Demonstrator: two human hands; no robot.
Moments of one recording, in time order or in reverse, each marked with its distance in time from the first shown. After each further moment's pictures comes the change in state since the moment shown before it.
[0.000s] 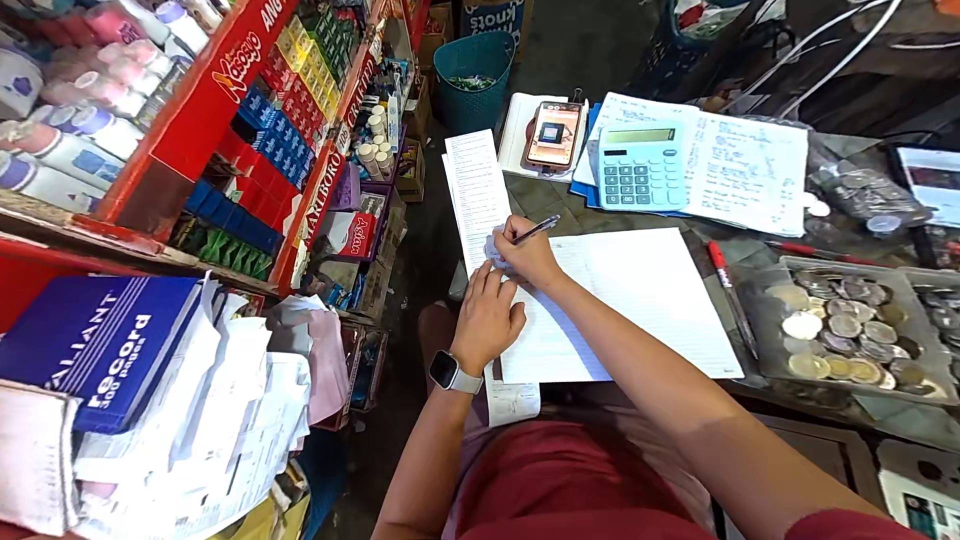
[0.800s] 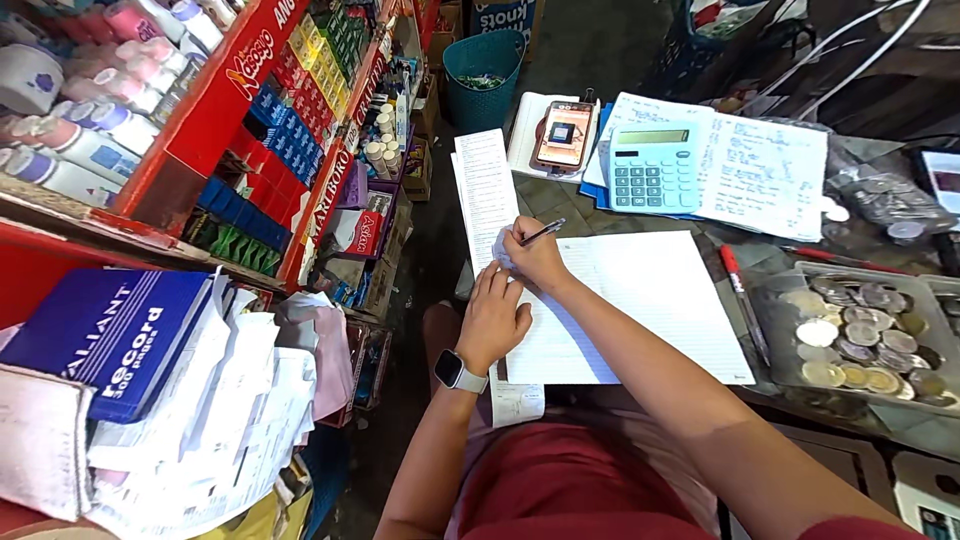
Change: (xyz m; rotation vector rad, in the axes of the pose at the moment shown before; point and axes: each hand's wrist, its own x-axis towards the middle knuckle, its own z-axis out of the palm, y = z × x) left_hand -0.001 0.001 0.000 0.003 0.024 0.015; right_hand -0.003 -0.001 0.000 -0.007 0.049 -0.053
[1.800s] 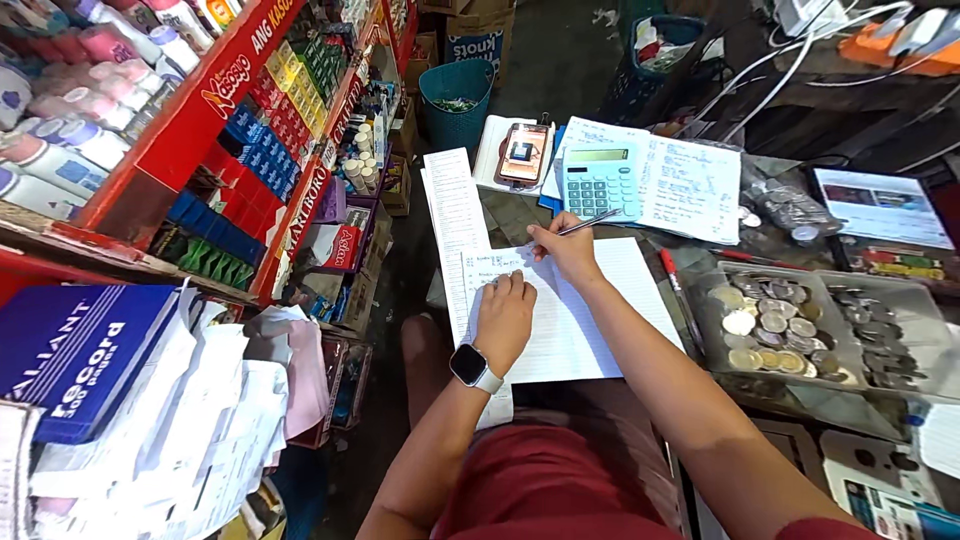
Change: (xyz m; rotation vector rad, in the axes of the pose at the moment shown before) left_hand 0.040 0.071 0.001 0.207 -0.391 -0.046; right_hand -0.007 0.012 -0.085 0.365 0.210 0.273
